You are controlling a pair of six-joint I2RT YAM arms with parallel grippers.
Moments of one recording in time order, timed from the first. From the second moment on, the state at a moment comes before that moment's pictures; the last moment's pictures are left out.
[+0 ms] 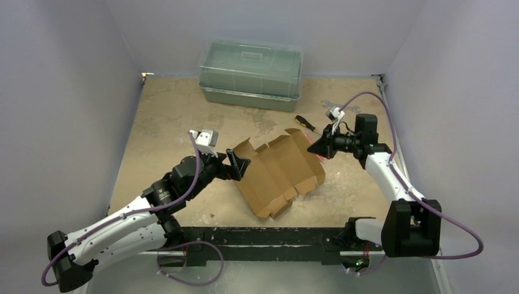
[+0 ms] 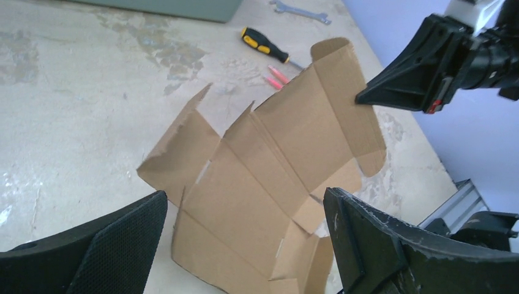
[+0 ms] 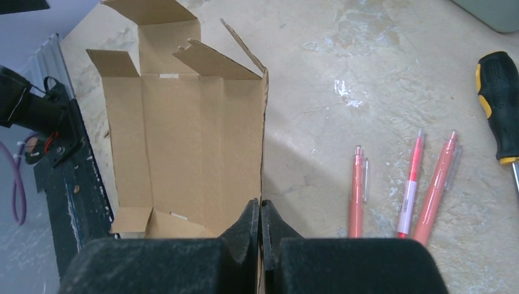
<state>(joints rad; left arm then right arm) -0.92 0.72 0.63 -0.13 -0.32 -0.54 0.01 1.23 0.77 -0.26 -0.95 -0.20</state>
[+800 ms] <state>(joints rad) -0.66 0.76 0.52 -0.07 -0.05 -0.55 0.01 1.22 0.80 -0.44 -1.07 -0.45</state>
